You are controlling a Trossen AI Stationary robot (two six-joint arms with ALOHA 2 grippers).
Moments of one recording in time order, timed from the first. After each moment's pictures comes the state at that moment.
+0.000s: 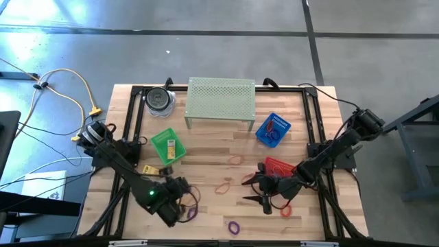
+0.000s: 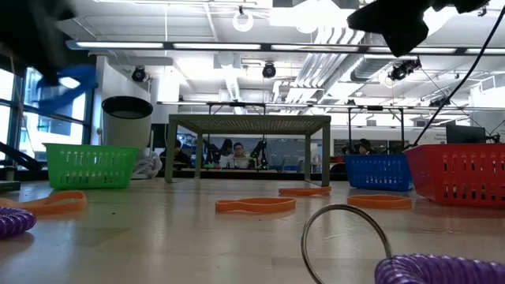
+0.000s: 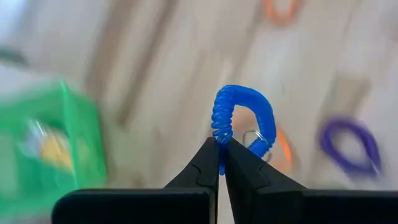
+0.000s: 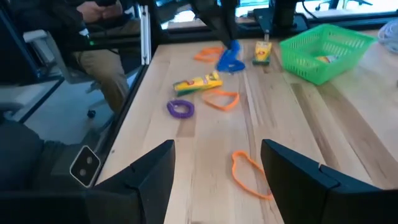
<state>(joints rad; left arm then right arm) -0.75 1.69 1.30 -1.05 -0.54 -1.07 0.65 1.47 0.72 0.35 0.49 0.36</state>
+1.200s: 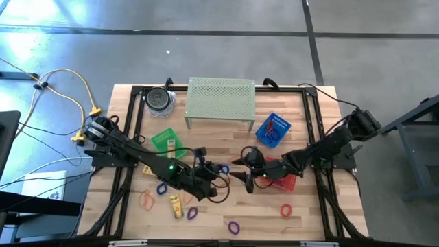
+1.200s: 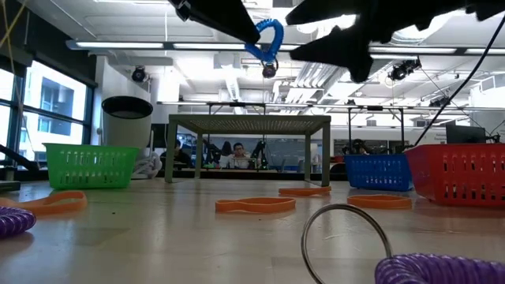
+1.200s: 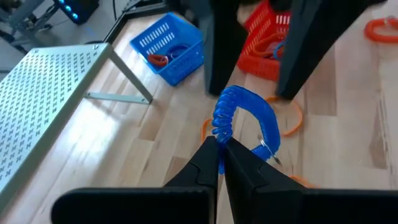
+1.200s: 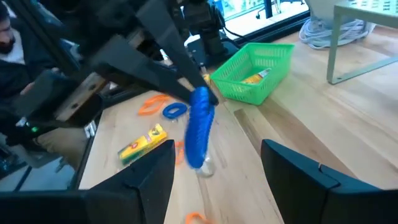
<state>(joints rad) -0.48 1.69 1.30 -0.38 -0.79 -0.30 0.43 1.52 0.72 0.51 0.49 0.53</state>
